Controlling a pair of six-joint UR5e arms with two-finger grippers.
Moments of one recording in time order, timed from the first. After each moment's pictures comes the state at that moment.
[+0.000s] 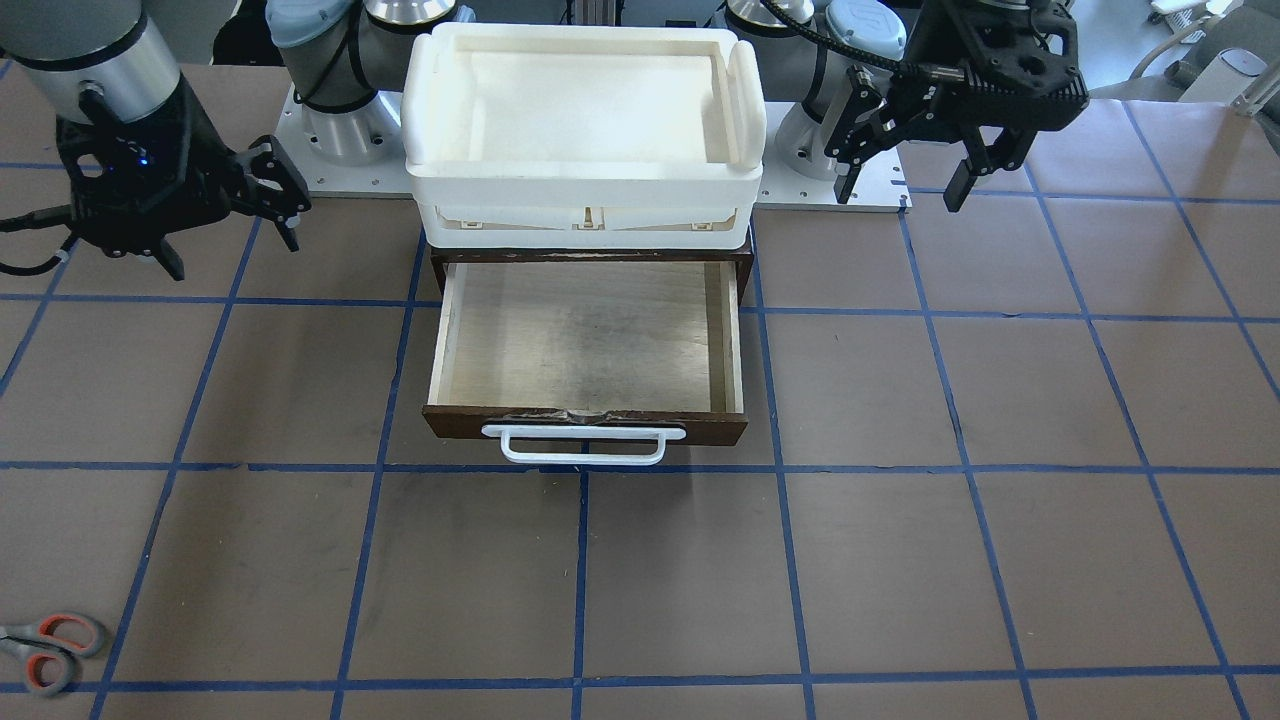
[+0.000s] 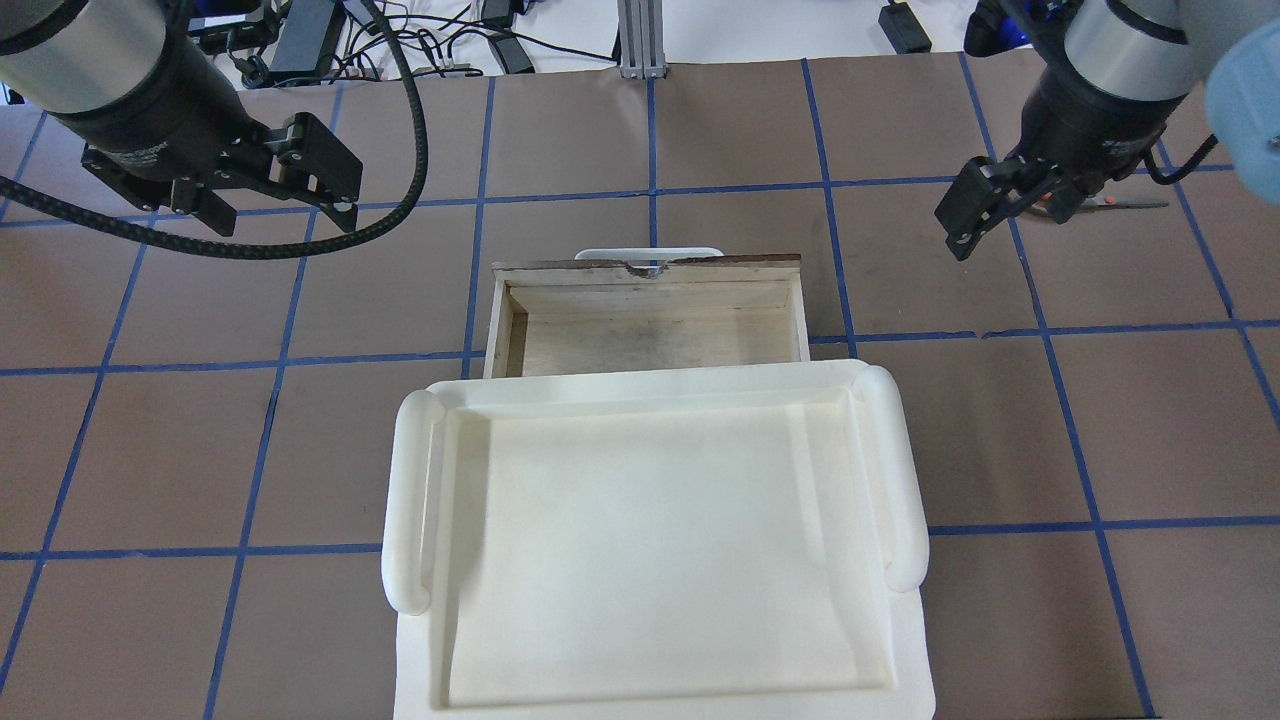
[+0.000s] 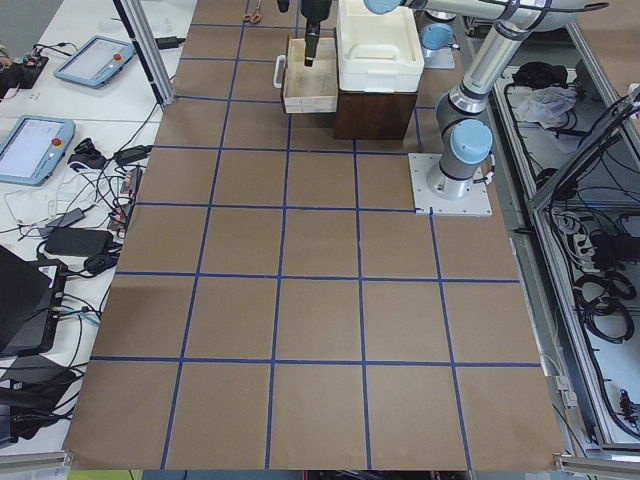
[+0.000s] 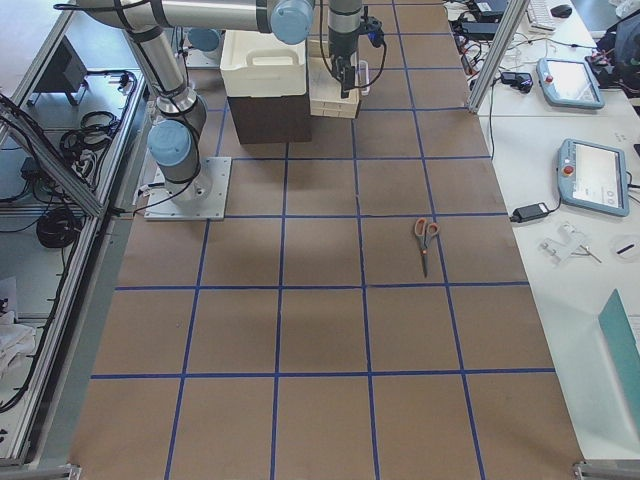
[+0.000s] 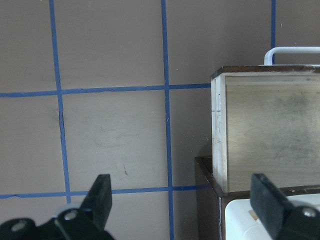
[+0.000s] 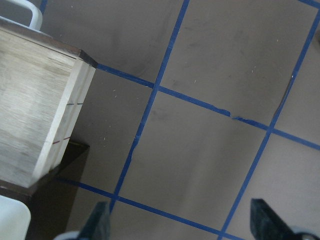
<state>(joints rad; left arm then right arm) -1.54 -1.44 -1.57 -1.56 1.54 0.06 1.43 -1.60 1.63 -1.60 -1.57 -0.56</state>
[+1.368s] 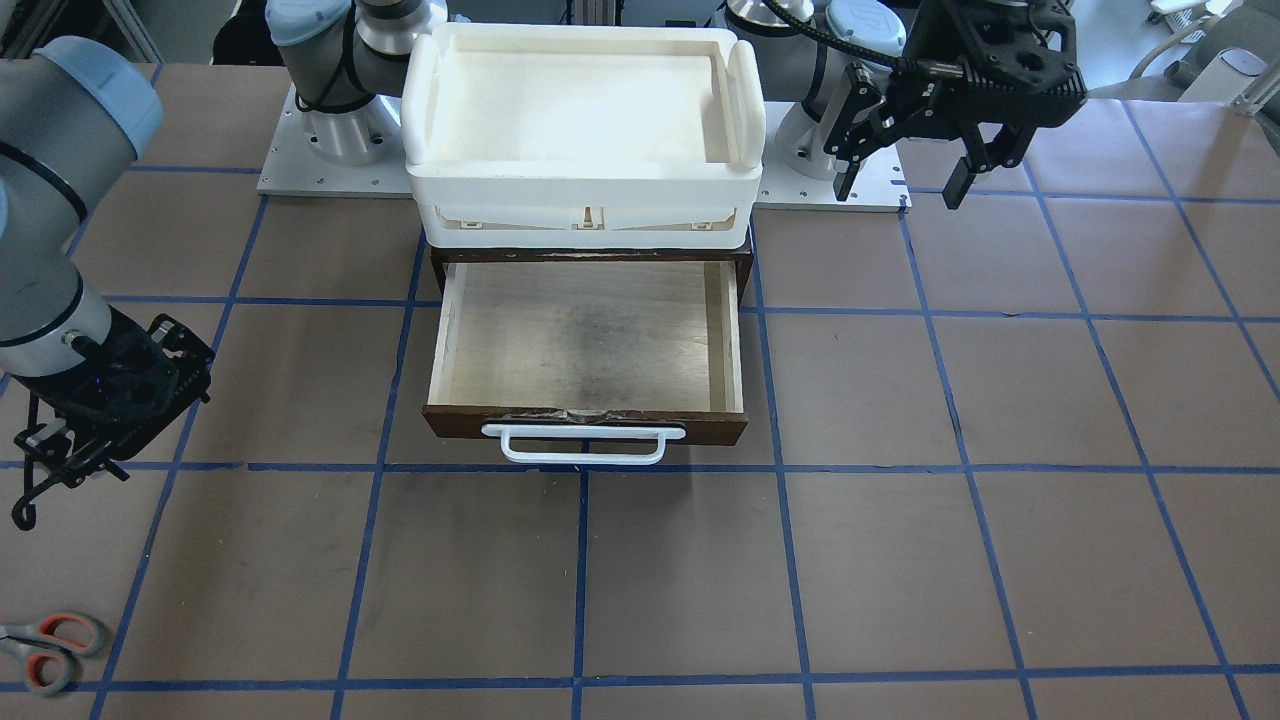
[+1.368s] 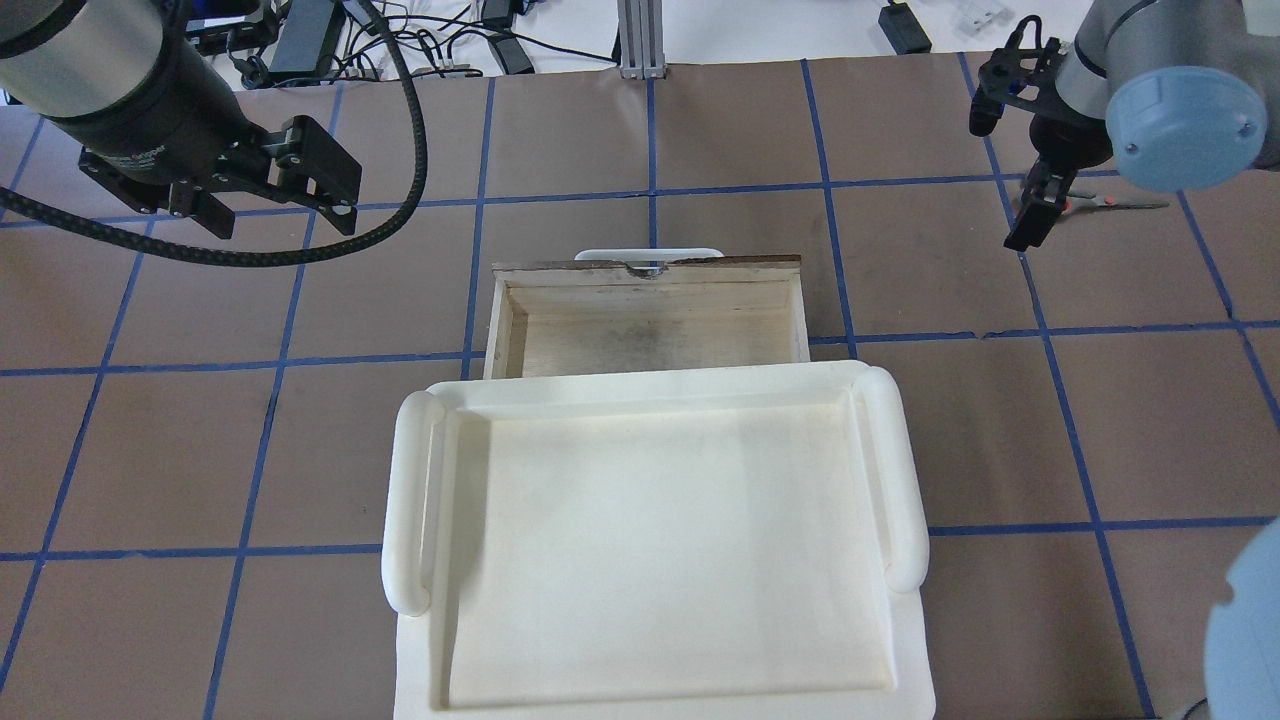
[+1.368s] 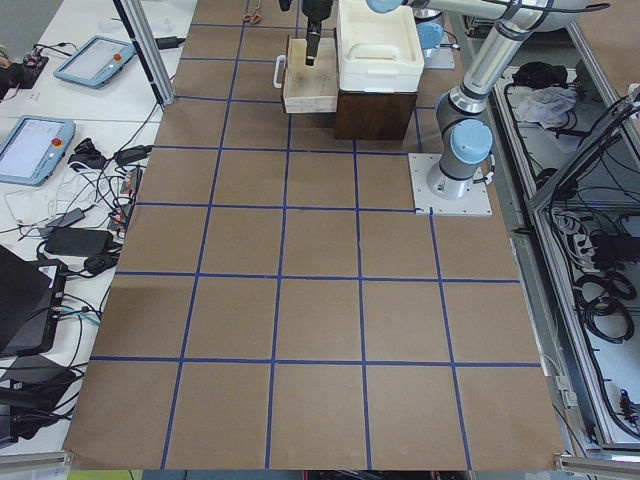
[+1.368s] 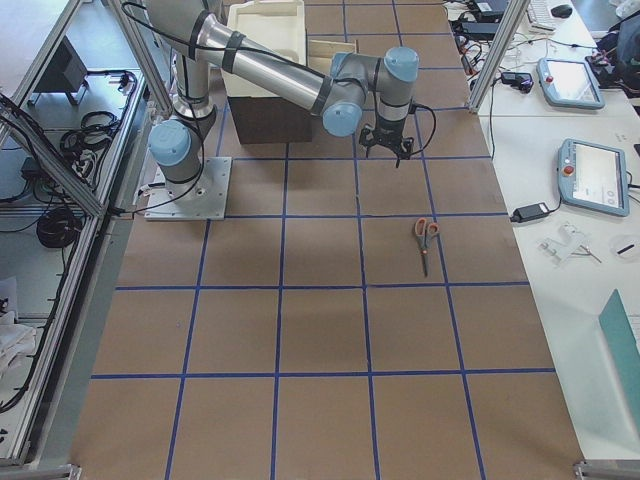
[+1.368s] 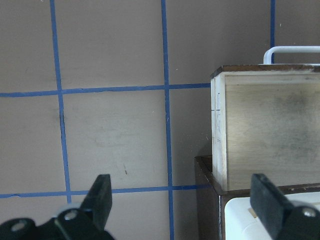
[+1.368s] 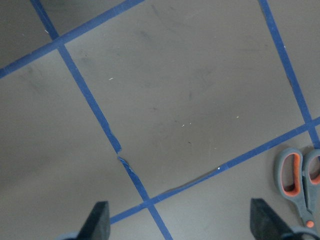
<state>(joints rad) -1.54 -1.44 -1.57 -1.57 1.54 0.06 1.28 -1.25 1.63 -1.99 -1.60 -1.43</state>
